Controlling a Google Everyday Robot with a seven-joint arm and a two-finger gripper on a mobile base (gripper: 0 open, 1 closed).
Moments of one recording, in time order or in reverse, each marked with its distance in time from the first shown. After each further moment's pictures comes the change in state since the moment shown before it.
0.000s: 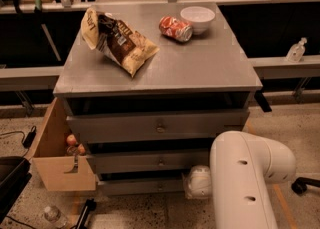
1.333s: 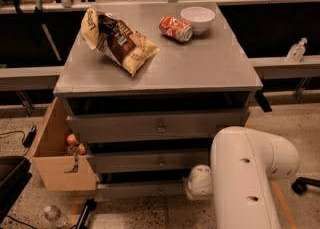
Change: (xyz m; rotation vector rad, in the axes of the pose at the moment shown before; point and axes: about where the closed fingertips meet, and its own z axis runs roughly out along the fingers) arm -0.004 0.011 -0.021 -0.032 0.002 0.014
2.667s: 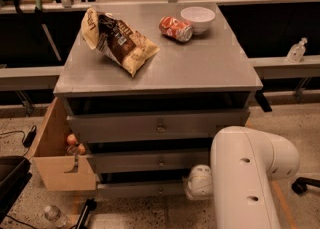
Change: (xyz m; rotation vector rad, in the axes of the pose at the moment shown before) arm 0.000 0.000 -0.002 -0.001 0.000 0.000
